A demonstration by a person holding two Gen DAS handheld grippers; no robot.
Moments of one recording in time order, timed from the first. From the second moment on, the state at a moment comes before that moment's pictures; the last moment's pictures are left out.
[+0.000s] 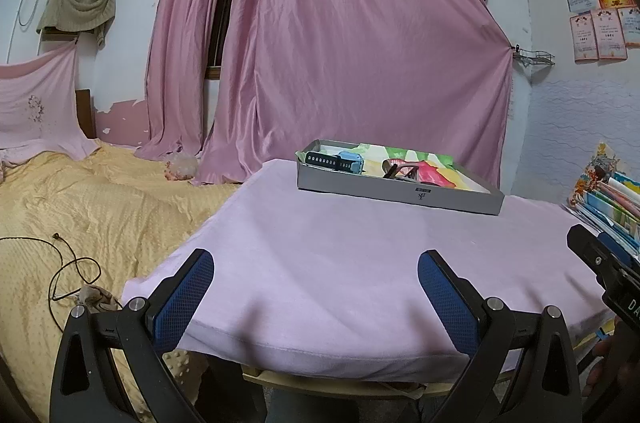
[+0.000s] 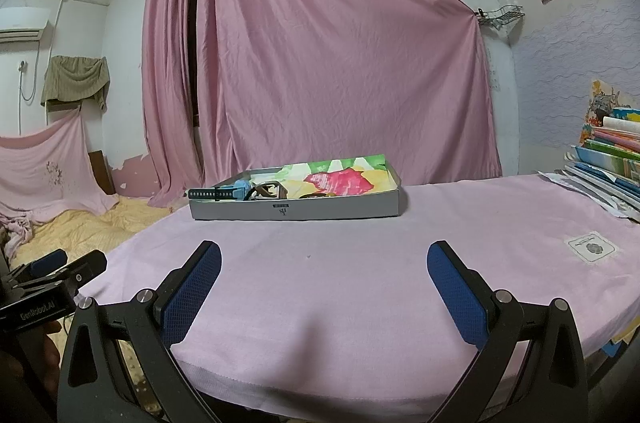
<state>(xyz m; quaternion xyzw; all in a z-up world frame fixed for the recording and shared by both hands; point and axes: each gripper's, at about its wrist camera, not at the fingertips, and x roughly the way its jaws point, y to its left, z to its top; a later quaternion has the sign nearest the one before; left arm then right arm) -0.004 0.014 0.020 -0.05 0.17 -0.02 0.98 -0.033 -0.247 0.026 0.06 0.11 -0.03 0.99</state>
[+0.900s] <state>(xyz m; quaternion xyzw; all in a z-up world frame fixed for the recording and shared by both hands) -0.006 0.011 0.019 -0.05 0.17 0.01 0.99 -0.032 -0.248 0.026 0.06 0.11 -0.03 0.99</state>
